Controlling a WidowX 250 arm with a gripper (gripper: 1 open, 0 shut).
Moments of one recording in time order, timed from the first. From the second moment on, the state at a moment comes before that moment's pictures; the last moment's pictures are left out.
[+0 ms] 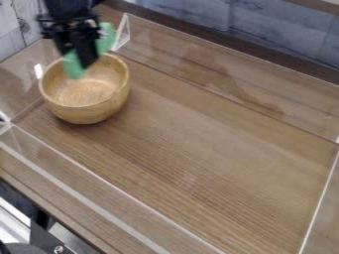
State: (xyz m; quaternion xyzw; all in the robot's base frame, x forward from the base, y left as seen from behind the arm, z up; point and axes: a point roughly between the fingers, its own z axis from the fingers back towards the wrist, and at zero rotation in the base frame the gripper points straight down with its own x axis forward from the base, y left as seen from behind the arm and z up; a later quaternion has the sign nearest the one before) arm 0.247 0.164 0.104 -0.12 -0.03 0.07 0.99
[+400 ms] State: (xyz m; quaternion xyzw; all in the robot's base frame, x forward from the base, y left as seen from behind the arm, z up) arm 0.250 0.182 0.094 -0.11 -0.03 0.10 0.99
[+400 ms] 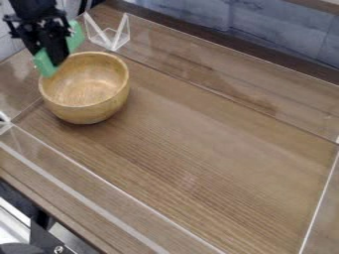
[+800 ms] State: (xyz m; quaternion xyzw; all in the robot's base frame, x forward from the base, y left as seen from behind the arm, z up) arm 0.262 0.164 0.074 -0.11 -0.02 0.08 0.99
